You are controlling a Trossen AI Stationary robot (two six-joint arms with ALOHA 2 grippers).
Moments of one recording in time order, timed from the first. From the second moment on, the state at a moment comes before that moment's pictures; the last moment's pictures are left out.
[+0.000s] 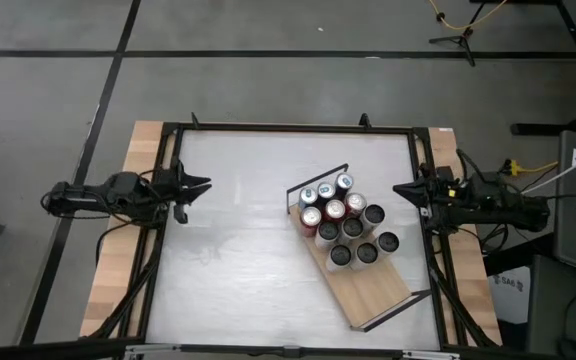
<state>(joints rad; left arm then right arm) -0.07 0.05 0.21 -0.08 -0.35 -0.07 0.05 0.00 0.38 -0.33 0.13 0.36</state>
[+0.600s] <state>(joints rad) -0.06 0.00 0.01 0.10 -0.20 -0.13 0.05 0.00 0.38 -0.35 0.17 0.33</state>
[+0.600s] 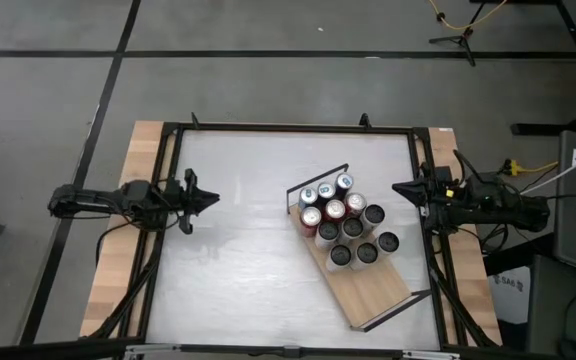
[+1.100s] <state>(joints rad) -0.06 0.01 0.01 0.04 -0.18 -0.04 0.05 0.00 0.37 -0.35 0.16 0.21</state>
